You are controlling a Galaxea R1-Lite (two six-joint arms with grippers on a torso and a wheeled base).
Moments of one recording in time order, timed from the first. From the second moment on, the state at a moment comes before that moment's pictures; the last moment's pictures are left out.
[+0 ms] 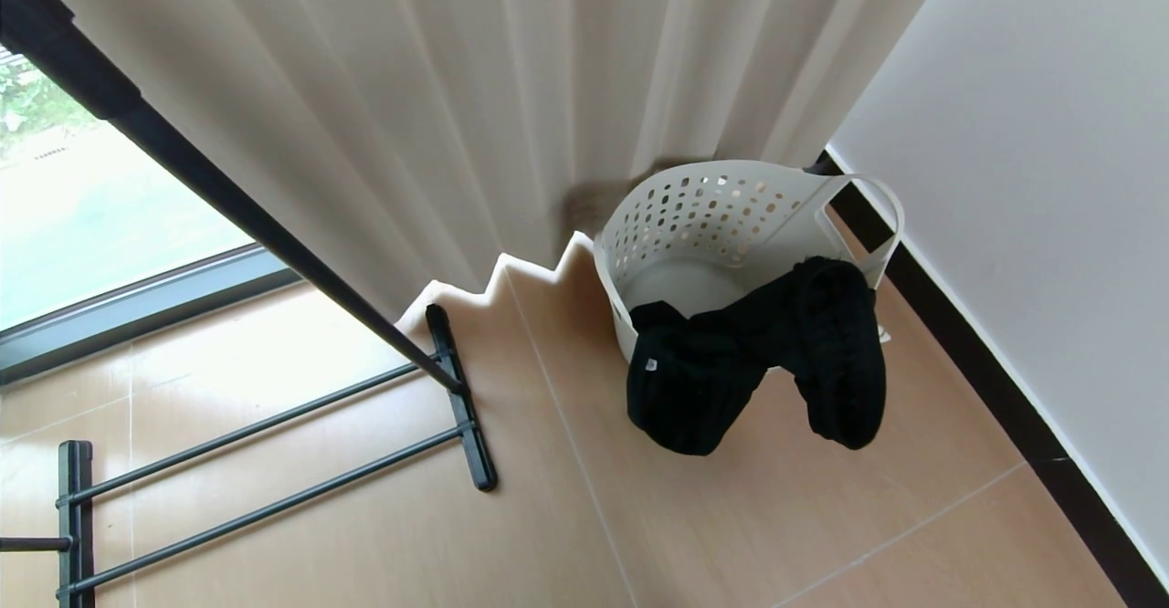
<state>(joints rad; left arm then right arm) -0.01 0.00 0.00 -0.06 -0.24 0.06 0.01 0.00 0.00 0.01 0.10 0.00</state>
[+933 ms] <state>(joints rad) -0.01 0.00 0.00 -0.06 -0.24 0.05 0.04 0.78 -0.19 -0.19 0.13 -0.13</state>
